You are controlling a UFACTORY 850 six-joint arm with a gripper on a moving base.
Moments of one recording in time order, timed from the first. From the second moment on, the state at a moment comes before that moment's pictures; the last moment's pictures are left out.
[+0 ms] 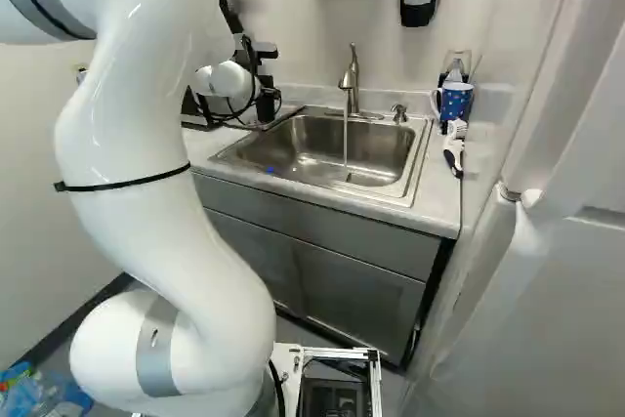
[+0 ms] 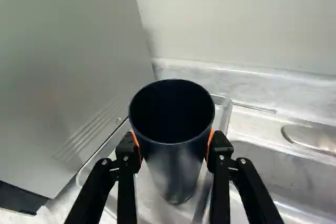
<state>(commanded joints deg) 10.2 -17.4 -64.3 8.7 22.7 -0.4</state>
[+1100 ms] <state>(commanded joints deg) 10.2 -15.2 -65.1 8.7 22.7 -0.4</state>
